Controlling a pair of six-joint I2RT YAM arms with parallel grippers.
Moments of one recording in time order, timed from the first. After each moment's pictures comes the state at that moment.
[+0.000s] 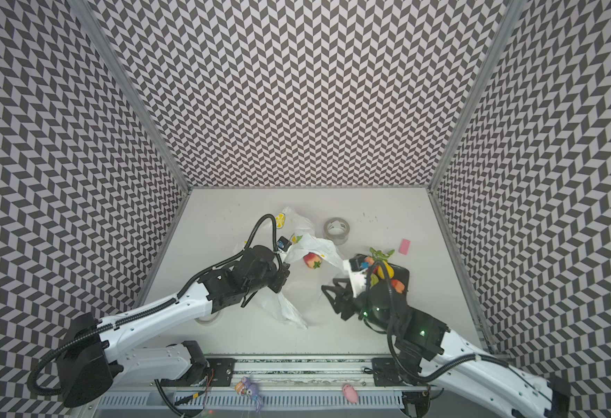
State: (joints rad) left arm -0.87 1.19 0.82 -0.31 -0.18 -0.10; right arm 0.13 0.64 0.54 -0.39 0.05 0.71
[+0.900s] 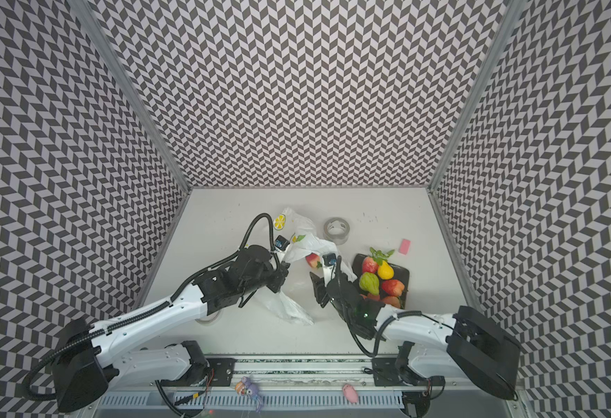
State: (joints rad) left arm -0.87 1.19 0.83 -0.30 -0.15 -0.11; right arm 1.16 1.06 0.34 0.31 0.43 0.30
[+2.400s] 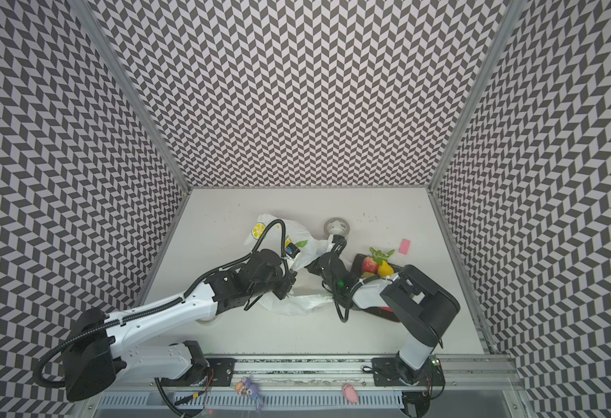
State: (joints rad) left arm -0.91 1.24 0.84 -0.31 -0.10 -0.09; right arm 0.77 1.67 0.58 0.69 0.24 0.94
